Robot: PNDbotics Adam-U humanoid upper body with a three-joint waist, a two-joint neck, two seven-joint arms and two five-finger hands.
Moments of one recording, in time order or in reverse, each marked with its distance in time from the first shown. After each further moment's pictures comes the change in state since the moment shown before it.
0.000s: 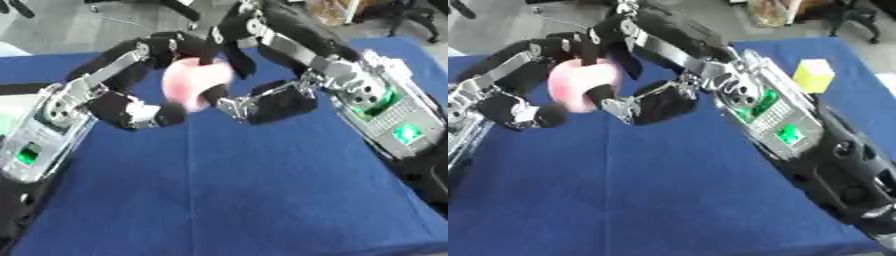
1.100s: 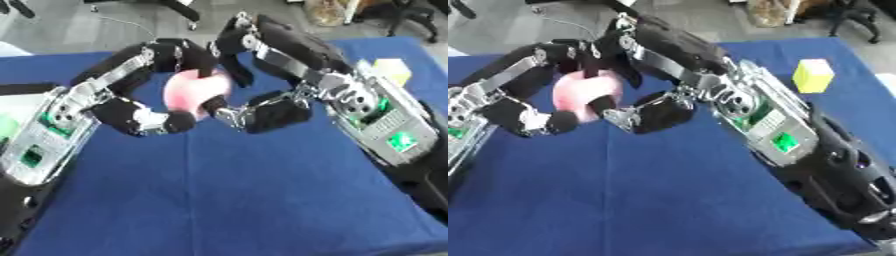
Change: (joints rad) left arm 0.000 -0.001 -0.026 0.000 -0.021 -0.031 -0.070; right arm 0.018 0.001 0.013 0.000 0.027 0.008 -0.003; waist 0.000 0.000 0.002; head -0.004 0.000
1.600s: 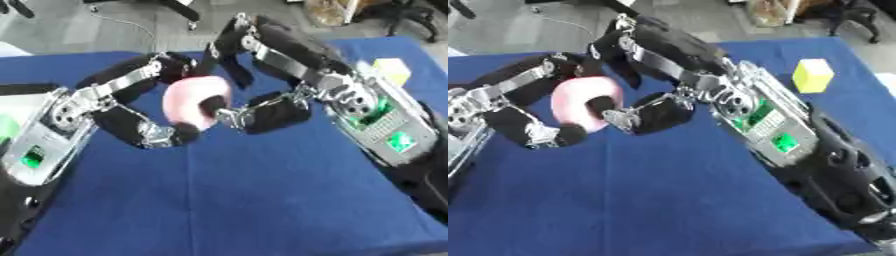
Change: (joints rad) left arm 0.000 -0.004 0.005 0.009 -0.002 -0.009 -0.050; right arm 0.000 0.000 0.005 0.000 0.000 0.001 0.001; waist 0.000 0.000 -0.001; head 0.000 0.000
